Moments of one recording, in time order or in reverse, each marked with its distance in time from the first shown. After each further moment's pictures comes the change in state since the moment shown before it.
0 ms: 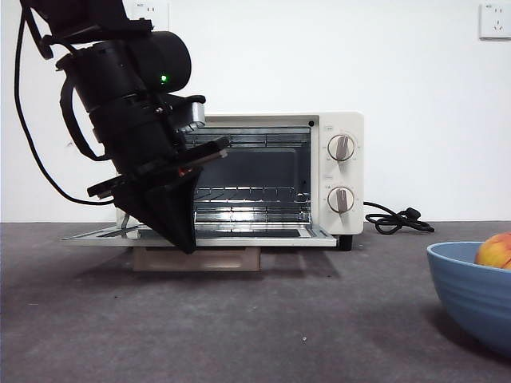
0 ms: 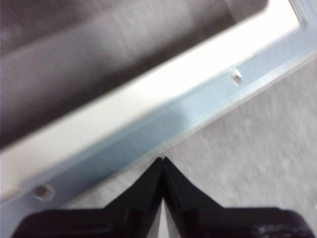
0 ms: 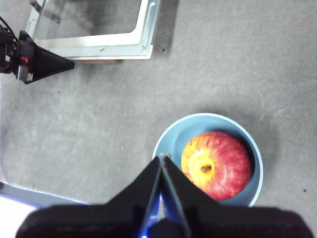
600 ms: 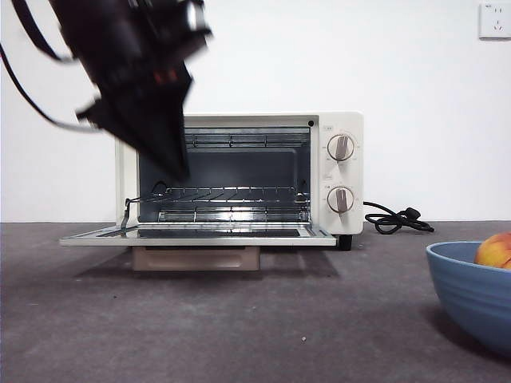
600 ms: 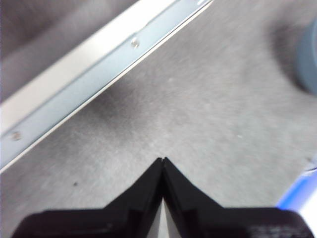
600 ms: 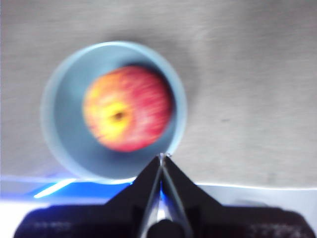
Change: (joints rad) left arm -0.086 -0.266 0.000 -0.217 0.006 0.096; right arm 0.000 0.209 0.002 -0.218 0.192 -0.011
